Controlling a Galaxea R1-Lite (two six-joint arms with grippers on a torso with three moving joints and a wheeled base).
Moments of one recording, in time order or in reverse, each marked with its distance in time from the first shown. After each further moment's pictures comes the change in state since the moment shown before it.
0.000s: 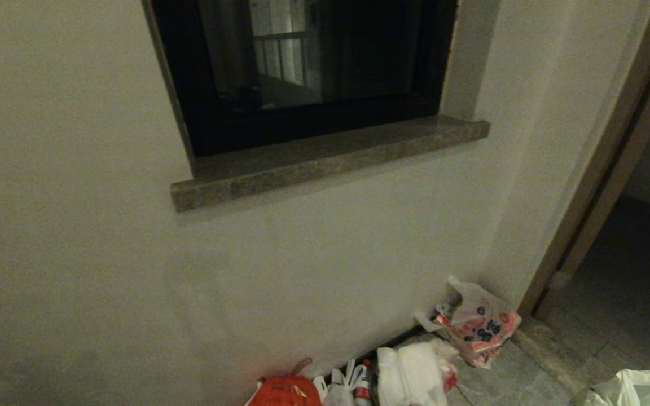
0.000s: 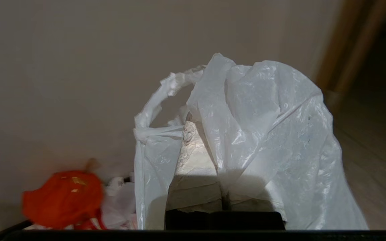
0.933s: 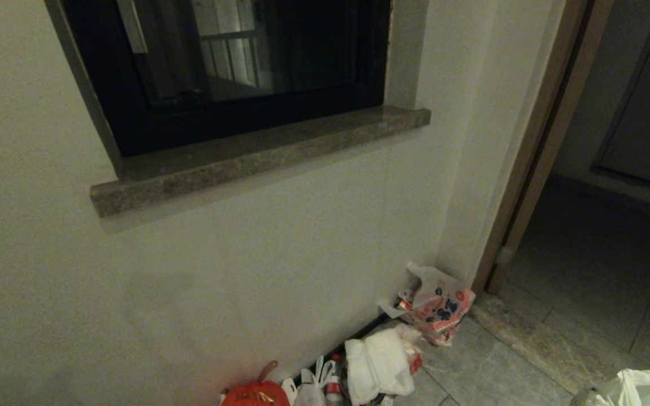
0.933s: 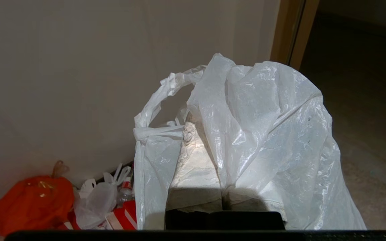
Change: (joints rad) left arm 0.000 0.000 0.000 0.000 0.000 0.000; right arm 0.000 0.000 -0.001 0.000 0.000 -0.002
